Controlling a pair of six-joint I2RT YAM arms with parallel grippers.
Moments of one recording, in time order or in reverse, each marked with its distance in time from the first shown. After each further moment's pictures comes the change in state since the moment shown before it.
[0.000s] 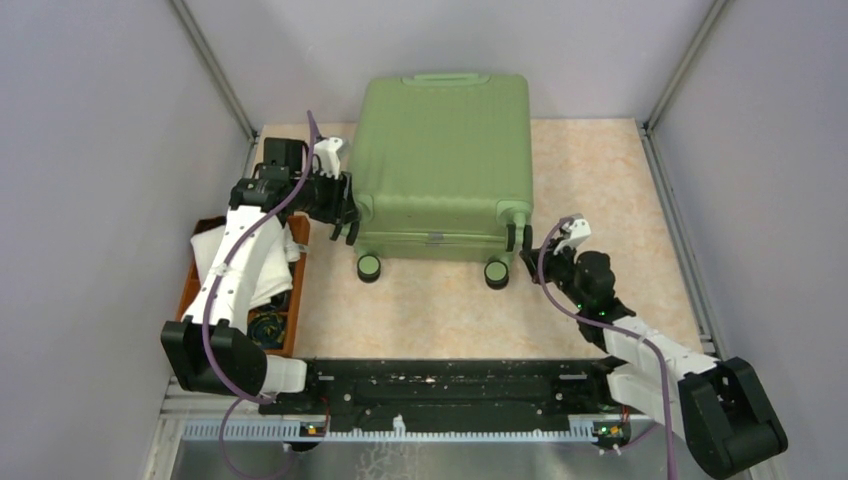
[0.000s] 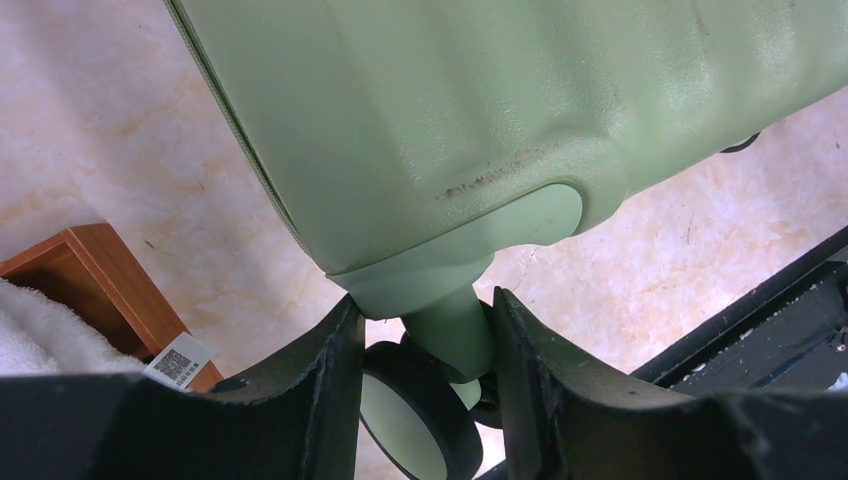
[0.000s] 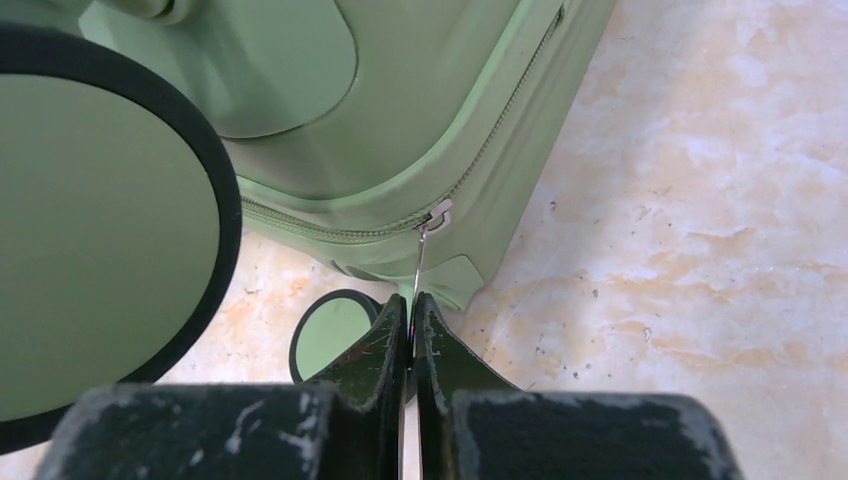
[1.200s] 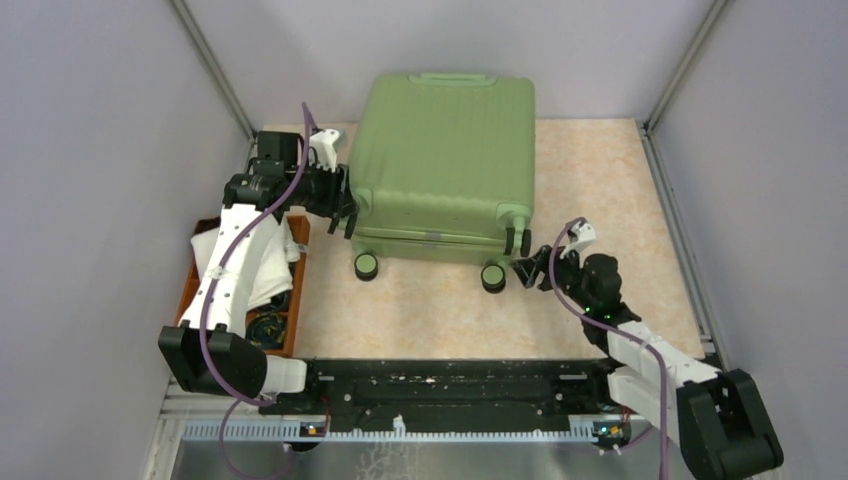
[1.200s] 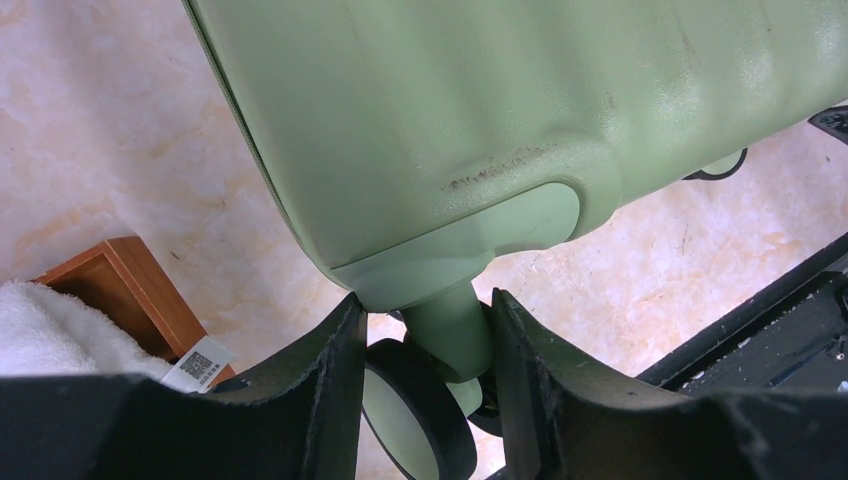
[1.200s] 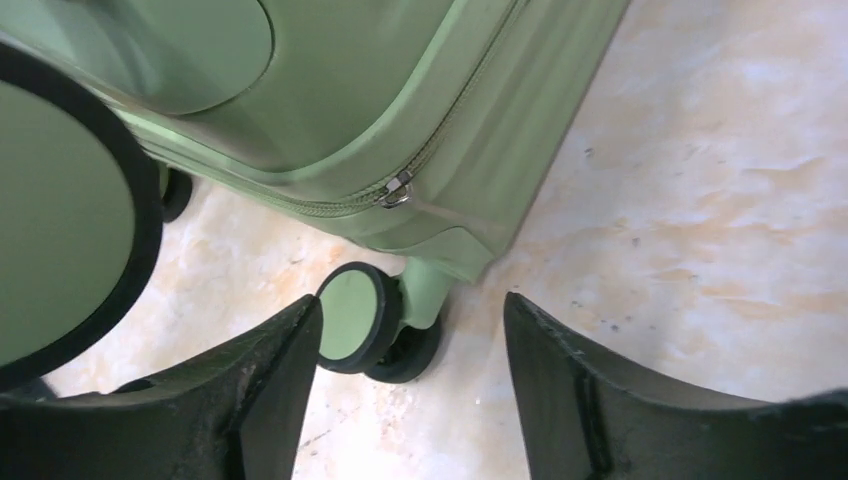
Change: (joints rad) left arm 0.006 -0.004 0.068 -0.026 -0.002 0.007; right arm -0.056 -0.098 -0.046 -0.061 -0.073 0.116
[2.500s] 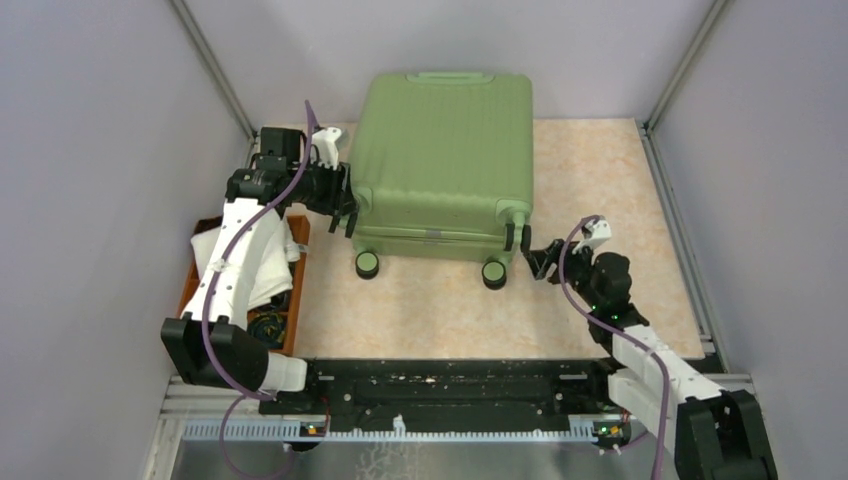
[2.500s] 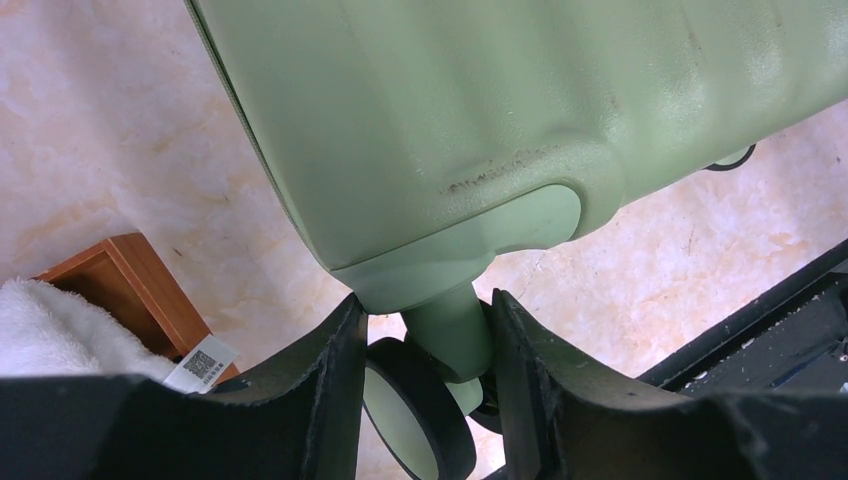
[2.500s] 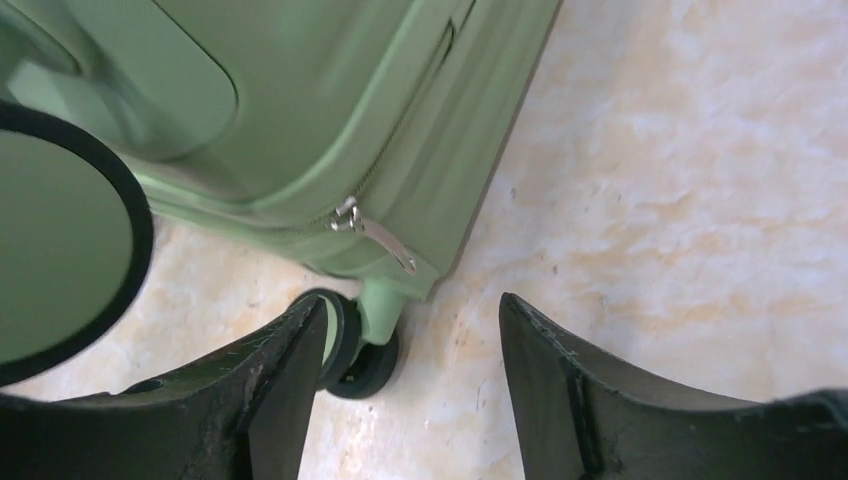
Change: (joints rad) left arm -0.002 0.032 0.027 -0.017 -0.016 0.002; right arm -0.084 -0.004 0.026 -0.048 0.000 -0.036
